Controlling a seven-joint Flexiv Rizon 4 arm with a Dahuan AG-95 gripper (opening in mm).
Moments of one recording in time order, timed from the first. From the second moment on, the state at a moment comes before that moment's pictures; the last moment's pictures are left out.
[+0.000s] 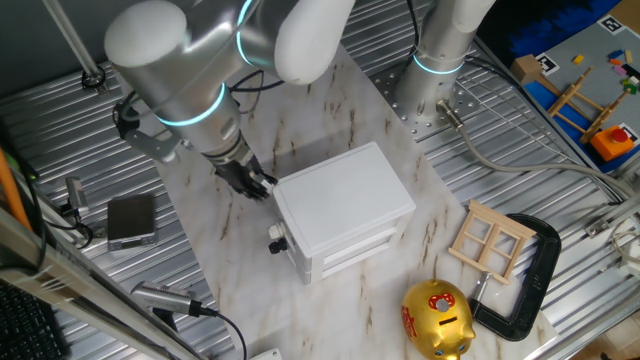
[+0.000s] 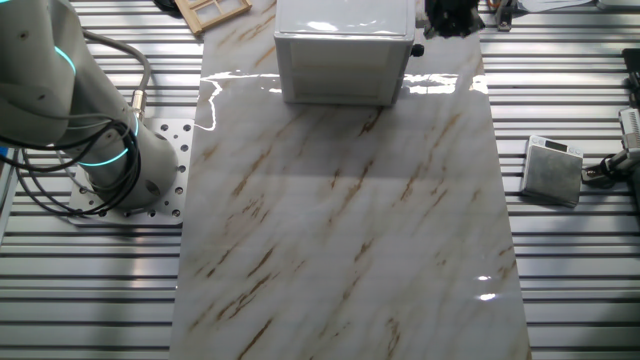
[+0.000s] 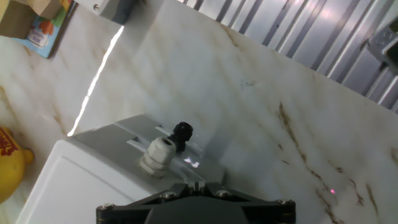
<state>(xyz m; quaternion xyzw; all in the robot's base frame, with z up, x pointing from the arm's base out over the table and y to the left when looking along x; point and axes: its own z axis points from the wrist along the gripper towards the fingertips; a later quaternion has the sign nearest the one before) 0.548 0.154 0.195 0.26 -0.96 -0.09 0.07</state>
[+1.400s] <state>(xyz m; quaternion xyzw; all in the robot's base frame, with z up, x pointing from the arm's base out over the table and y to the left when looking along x) 0.573 0.064 0.173 0.29 -0.95 -0.08 0.07</state>
